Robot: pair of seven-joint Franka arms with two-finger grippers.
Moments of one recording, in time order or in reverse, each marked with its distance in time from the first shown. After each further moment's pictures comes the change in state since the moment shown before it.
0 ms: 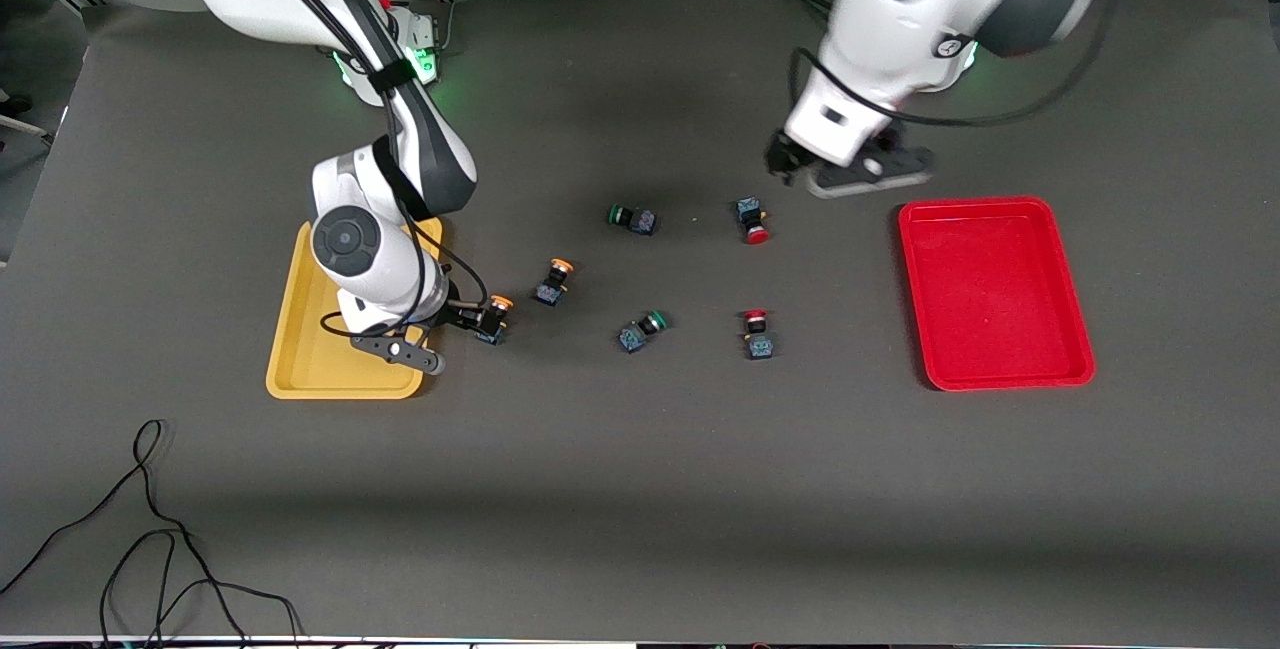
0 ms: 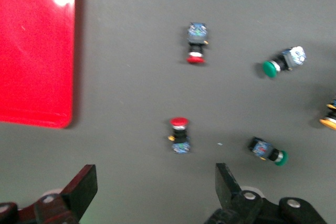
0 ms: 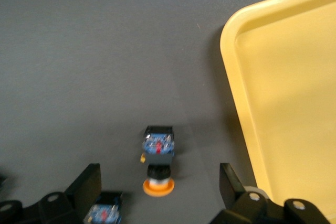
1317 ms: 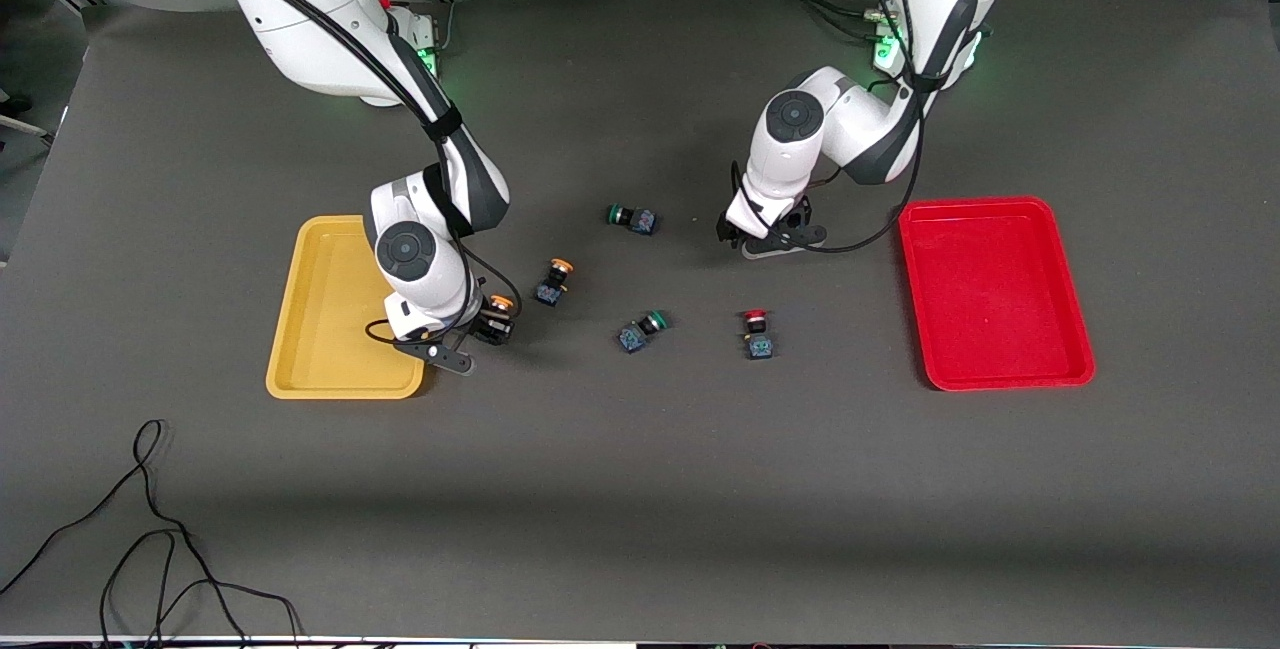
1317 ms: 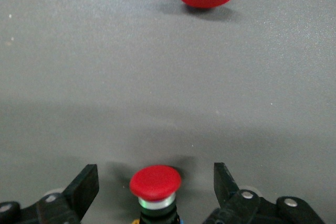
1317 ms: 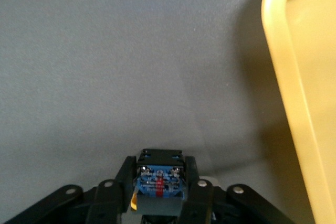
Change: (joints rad) left arm -0.089 0.420 0.032 -0.351 0.098 0.817 -0.104; right arm 0.044 0.118 -0.001 -0.072 0.000 0.242 0.048
